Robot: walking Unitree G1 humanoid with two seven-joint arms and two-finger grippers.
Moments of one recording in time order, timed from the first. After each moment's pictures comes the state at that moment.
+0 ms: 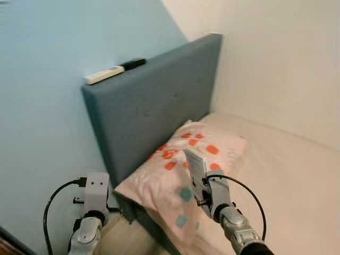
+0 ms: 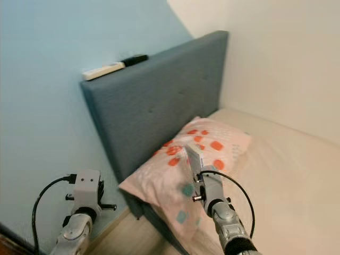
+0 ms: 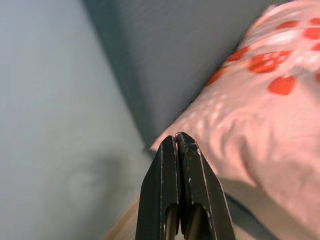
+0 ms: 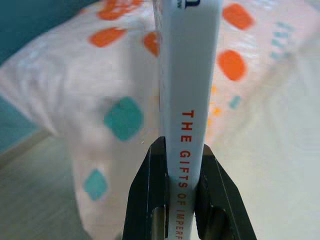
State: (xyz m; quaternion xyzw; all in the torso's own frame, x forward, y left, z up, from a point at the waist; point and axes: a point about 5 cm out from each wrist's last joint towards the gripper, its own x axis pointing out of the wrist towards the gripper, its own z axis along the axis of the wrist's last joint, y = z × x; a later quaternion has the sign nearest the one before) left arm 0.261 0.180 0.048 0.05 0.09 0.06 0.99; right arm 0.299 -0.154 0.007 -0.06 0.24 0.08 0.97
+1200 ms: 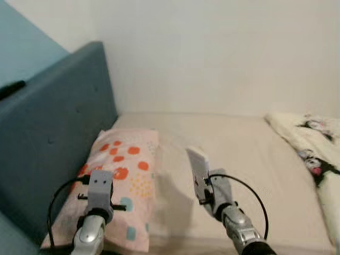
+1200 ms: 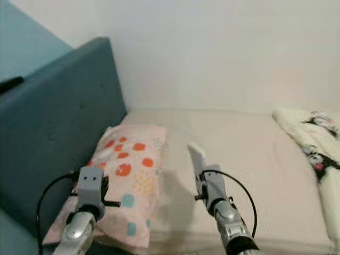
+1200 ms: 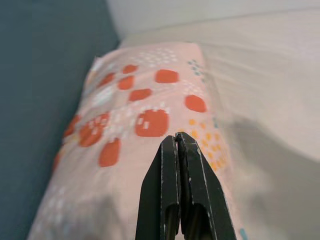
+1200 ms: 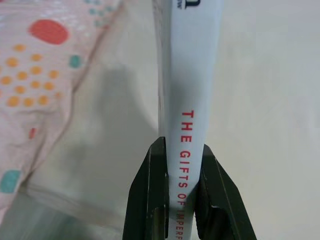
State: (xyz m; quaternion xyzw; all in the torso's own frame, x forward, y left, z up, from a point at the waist) left arm 0.261 0.174 0.052 0.04 0.06 0.04 1.00; right arm 0.300 -0.157 0.008 -0.06 0.23 0.08 0.97
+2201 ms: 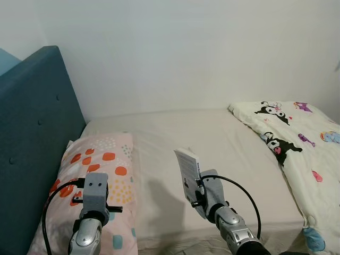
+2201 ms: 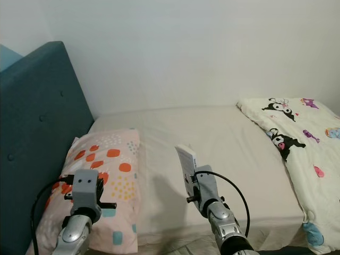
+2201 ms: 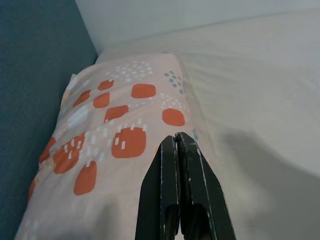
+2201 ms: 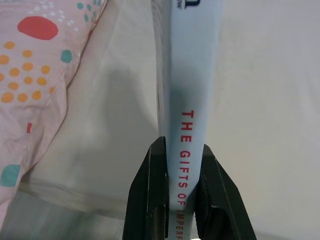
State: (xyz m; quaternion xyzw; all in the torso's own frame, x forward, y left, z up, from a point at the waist) left arm 0.259 0.177 0.052 0.04 0.05 0.06 1.00; right arm 0.301 -0.146 0.009 -0.06 0.23 0.12 0.96
